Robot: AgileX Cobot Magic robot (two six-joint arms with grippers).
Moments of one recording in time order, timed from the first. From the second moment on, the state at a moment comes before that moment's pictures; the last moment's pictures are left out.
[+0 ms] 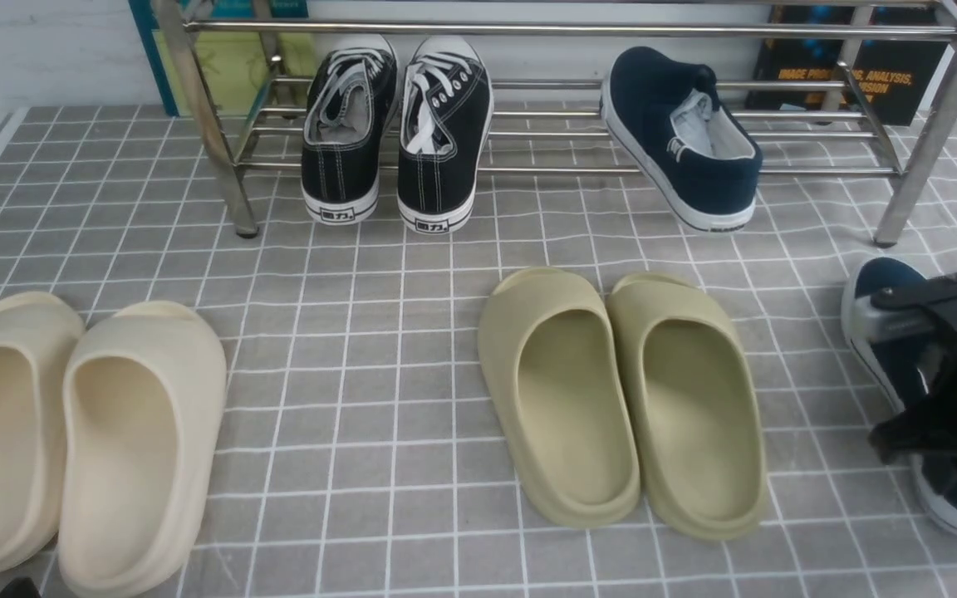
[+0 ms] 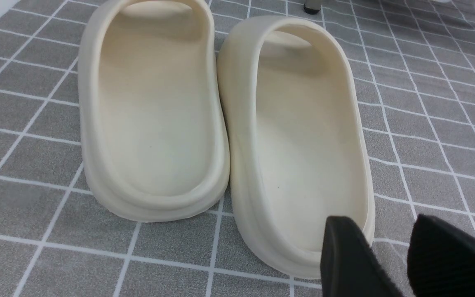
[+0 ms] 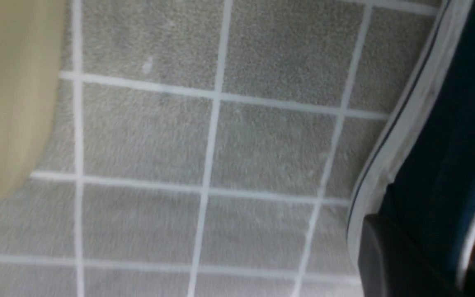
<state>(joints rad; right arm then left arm) 0.13 1.60 -0.97 -0.06 0.91 0.04 0.05 -0.01 0.03 -0.07 0.38 -0.16</state>
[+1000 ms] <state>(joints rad) 0.16 1.90 -1.62 -0.04 1.01 -0.21 0.05 -0.01 0.03 -0.07 0.38 -0.16</state>
